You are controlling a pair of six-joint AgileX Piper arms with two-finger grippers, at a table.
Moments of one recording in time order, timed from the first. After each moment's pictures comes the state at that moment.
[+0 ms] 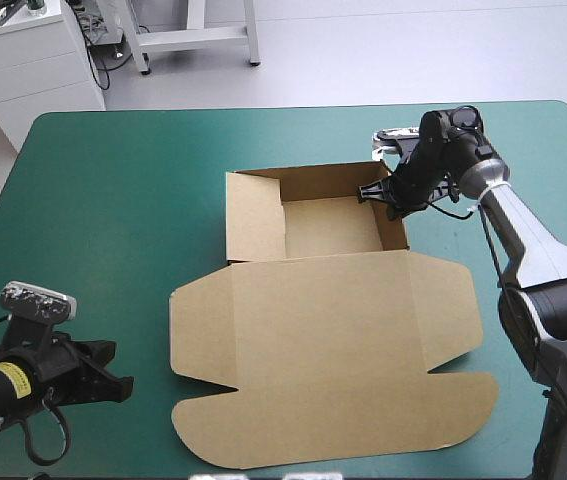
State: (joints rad) left arm -0.44 0.63 -0.89 -0.04 1.17 -0.17; right arm 0.26 1.97 -1.85 0.13 1.24 0.01
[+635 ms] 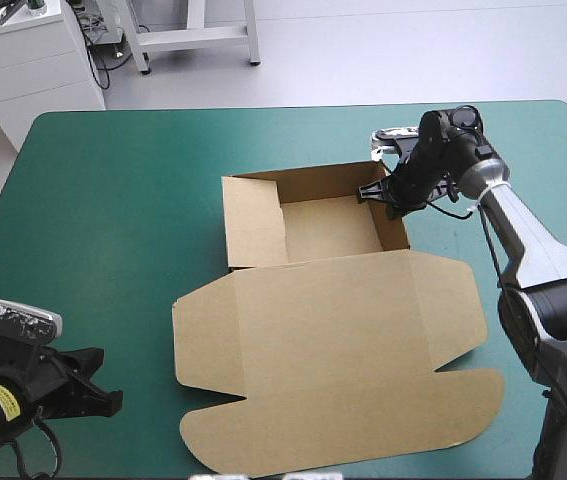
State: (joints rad) left arm -0.44 0.53 -0.81 0.01 1.13 -0.17; right arm 0.26 1.97 -1.85 0.13 1.23 -0.01
